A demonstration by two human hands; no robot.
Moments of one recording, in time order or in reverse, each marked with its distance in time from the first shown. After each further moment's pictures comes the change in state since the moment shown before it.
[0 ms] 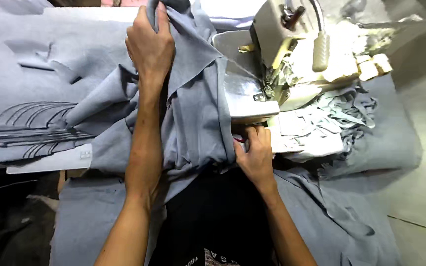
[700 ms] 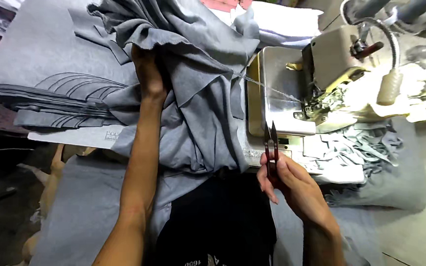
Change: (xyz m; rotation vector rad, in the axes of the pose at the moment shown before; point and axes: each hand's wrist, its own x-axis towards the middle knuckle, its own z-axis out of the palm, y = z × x) left_hand -0.041 -0.095 -0.039 -1.379 0.278 -0.119; right_hand 0.011 -0.042 -0.074 1.079 -0.720 0.209
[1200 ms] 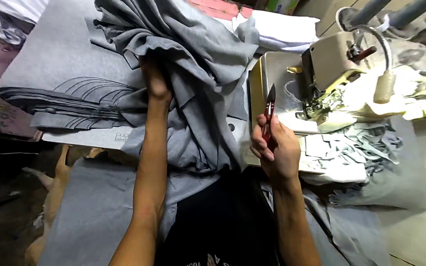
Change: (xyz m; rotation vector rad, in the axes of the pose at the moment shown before) left_hand -0.001 0.002 -0.010 -0.052 -0.014 0.002; right_hand 0.076 -0.010 0.046 0.321 0.322 -0.131
